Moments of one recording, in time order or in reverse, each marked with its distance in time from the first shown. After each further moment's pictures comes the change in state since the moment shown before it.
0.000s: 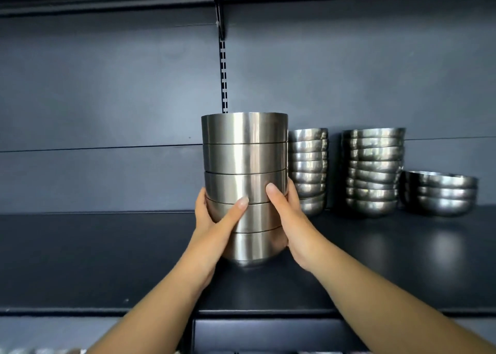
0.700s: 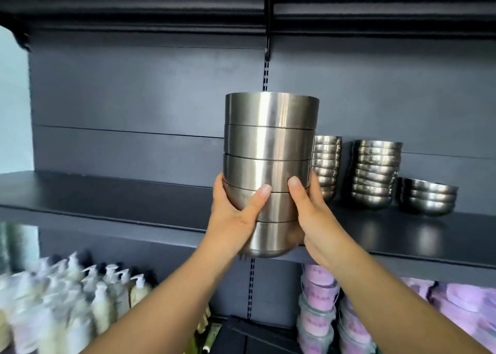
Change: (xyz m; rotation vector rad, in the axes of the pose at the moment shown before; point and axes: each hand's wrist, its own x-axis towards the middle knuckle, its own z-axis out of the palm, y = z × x) left_hand -0.143 0.094 -0.014 0.095 0.127 0.148; right_hand -0.136 -0.060 0.056 -0.045 0.035 -0.092
